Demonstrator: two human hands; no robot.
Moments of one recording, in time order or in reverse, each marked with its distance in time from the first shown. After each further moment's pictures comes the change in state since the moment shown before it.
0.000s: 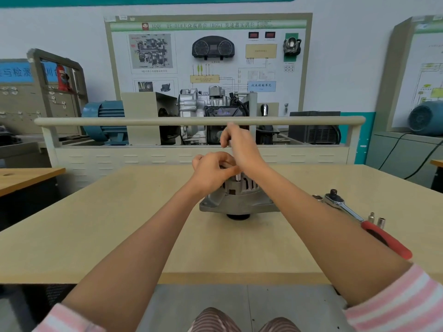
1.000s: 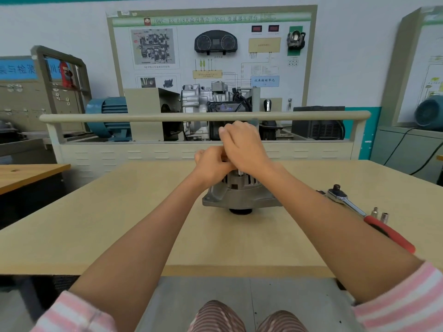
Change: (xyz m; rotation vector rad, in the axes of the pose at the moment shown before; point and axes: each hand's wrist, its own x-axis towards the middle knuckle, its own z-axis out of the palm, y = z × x) left_hand 0.001 0.006 -0.002 0.154 0.070 -0.071; right_hand -0.005 0.006 -0.005 -0.691 0.014 -0.396
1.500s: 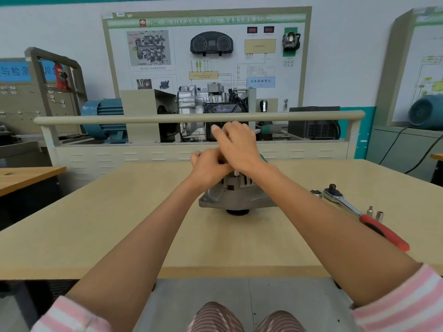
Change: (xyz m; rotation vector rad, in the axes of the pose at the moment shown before) left_hand -0.002 0.000 0.003 -0.014 0.005 0.046; right_hand 0.002 -0.006 0.003 0.165 0.029 0.155
